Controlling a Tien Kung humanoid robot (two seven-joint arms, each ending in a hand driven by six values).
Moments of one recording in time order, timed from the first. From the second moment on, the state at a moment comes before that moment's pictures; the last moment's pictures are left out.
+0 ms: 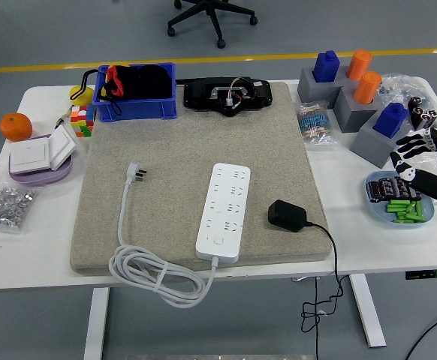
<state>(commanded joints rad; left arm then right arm) -0.03 0.10 -1.54 -0.18 1.48 -0.07 0.27 -0.02 -0.20 1.54 1.53 -1.78 -0.05 0.19</state>
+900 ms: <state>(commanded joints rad) -0.03 0.10 -1.54 -0.18 1.48 -0.07 0.27 0.08 -0.27 1.00 1.65 -1.72 0.03 0.00</state>
